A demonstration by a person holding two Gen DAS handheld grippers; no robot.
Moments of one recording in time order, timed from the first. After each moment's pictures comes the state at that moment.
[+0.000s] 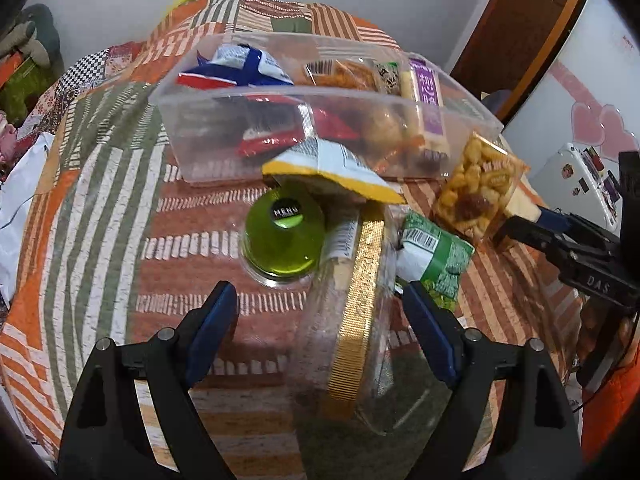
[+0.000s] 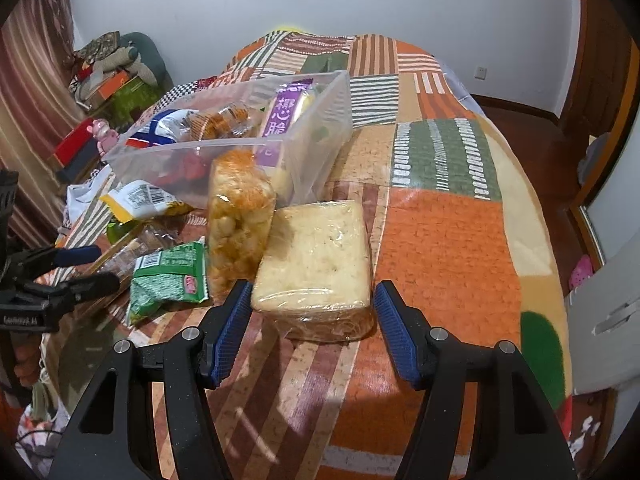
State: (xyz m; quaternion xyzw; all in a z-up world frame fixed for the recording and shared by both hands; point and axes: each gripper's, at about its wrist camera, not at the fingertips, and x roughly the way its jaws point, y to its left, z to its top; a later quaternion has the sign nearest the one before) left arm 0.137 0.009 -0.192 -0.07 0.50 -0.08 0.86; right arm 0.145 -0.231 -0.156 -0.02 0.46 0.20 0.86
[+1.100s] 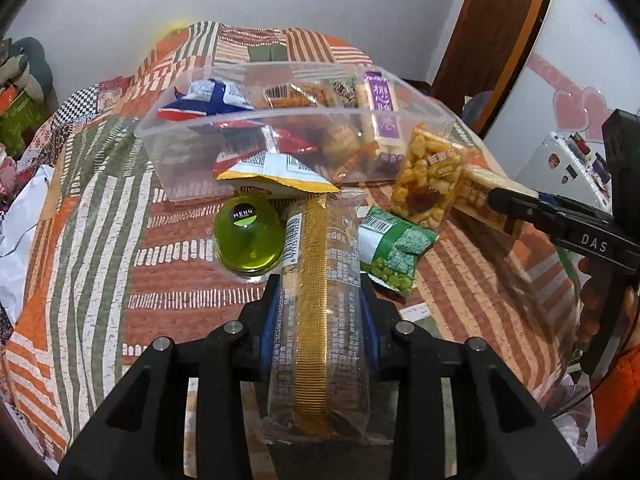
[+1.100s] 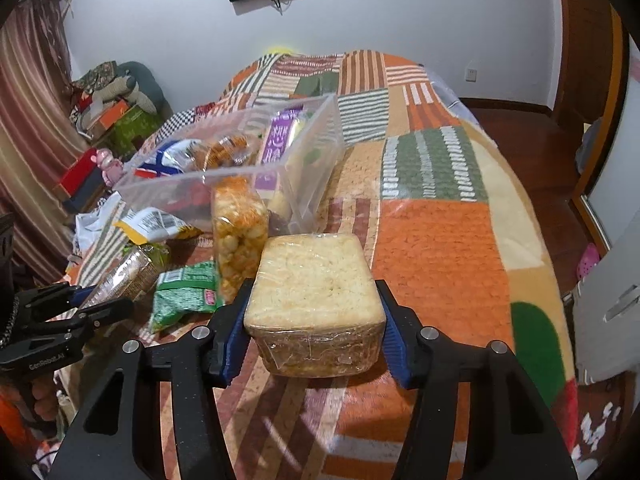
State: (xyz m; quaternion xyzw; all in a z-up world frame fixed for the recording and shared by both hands) left arm 0.106 -0.013 -0.170 -0.04 0.46 -0.10 0.88; right arm 0.136 -0.249 -0.135 0.03 0.44 0.20 0.88
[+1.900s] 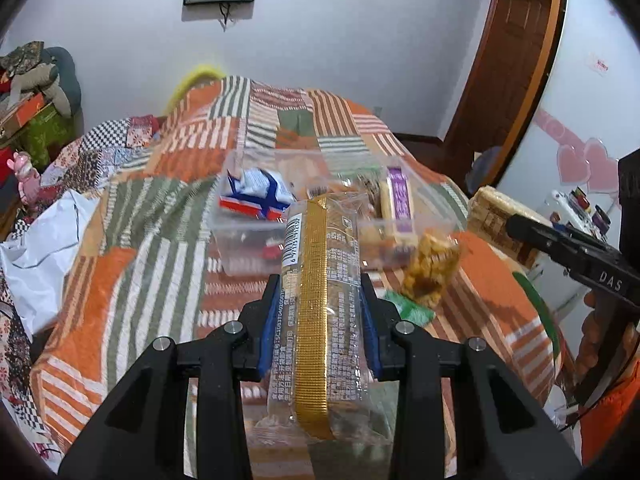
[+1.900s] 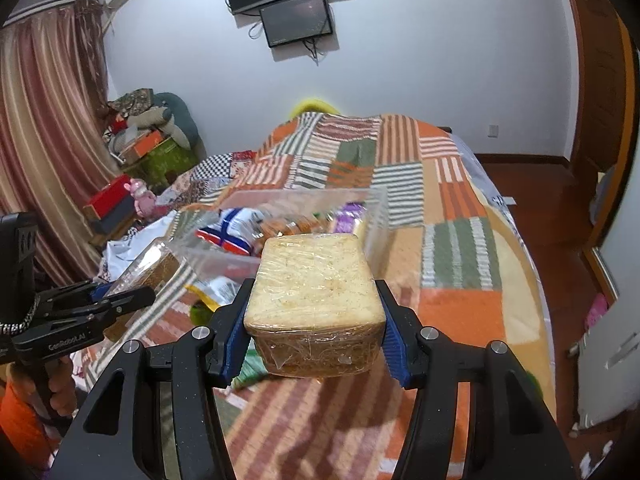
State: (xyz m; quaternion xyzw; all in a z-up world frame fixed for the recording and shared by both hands) left arm 0.108 0.024 -0.104 -0.06 0.38 -0.06 0.92; right arm 0.133 -0.216 -0.078 0.02 0.35 0.25 0.91
